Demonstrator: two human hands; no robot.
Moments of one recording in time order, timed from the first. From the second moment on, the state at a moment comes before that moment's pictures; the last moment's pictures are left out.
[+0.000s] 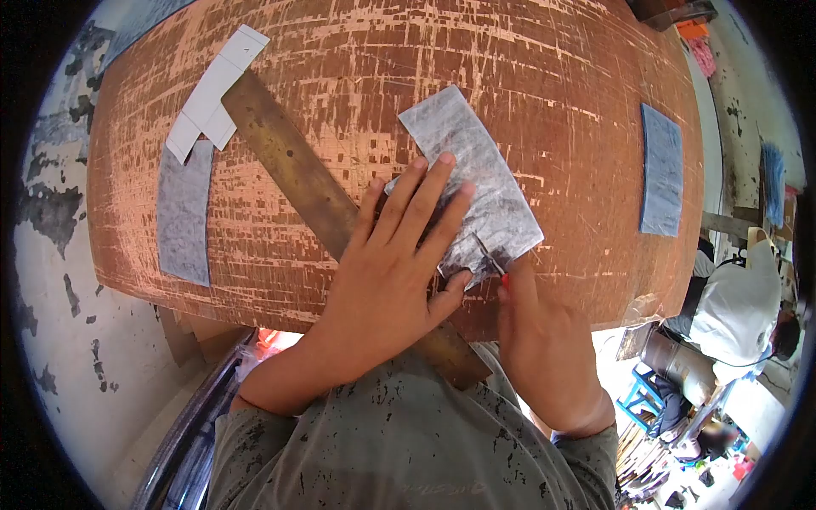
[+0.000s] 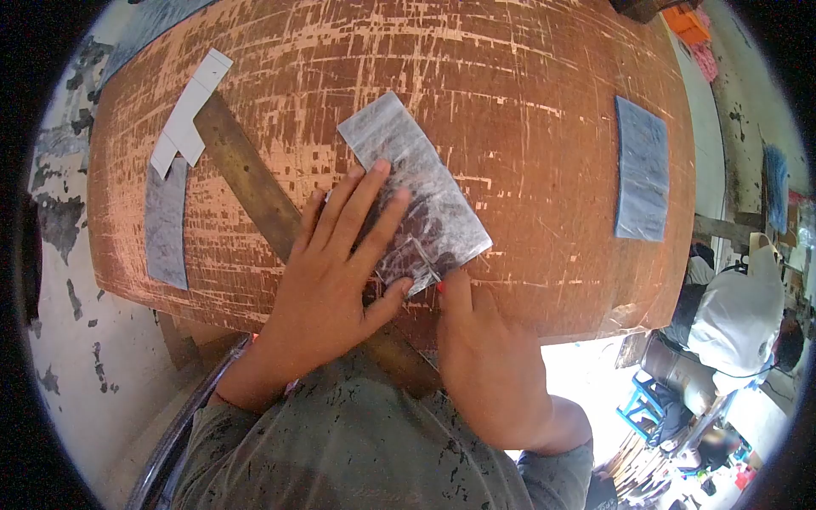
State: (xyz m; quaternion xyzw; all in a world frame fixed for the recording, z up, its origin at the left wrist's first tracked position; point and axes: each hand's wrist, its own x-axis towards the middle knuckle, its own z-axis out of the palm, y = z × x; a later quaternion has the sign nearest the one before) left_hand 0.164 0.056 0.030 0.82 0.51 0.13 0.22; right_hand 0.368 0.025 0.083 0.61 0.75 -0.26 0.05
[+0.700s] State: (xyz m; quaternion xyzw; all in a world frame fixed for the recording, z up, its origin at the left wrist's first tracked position) left_hand 0.176 0.046 0.022 0.81 0.56 0.12 0.16; right_hand 0.376 0.029 0.082 0.58 0.76 -0.27 0.10
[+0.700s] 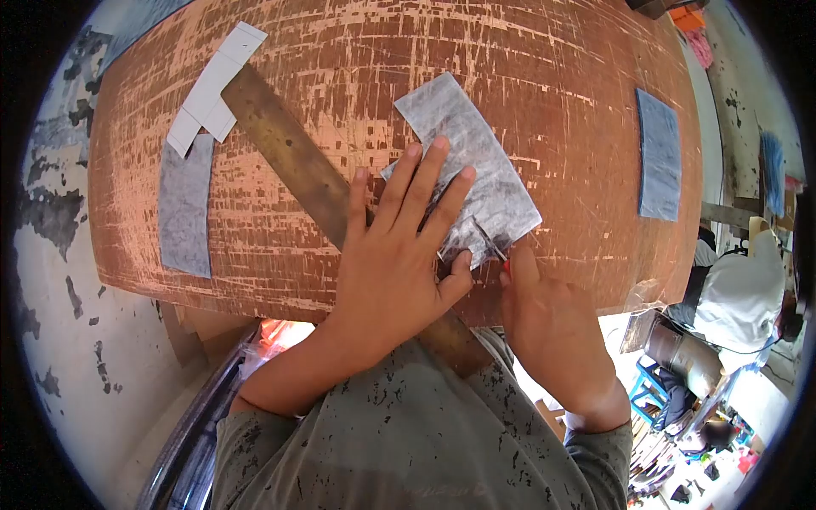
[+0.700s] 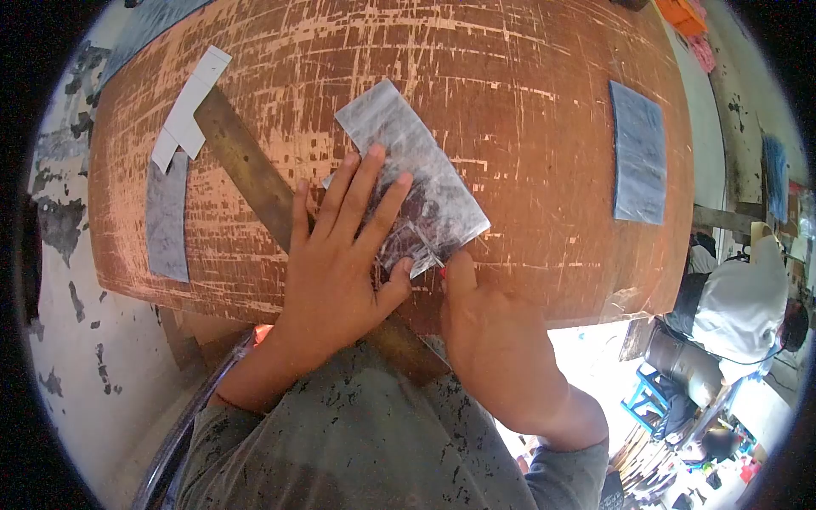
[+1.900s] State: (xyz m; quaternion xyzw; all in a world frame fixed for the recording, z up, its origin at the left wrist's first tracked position) left_hand 0.174 0.046 0.018 0.81 0.55 0.14 0.18; right_hand 0.377 0.023 0.075 0.61 0.74 -0.26 0.00
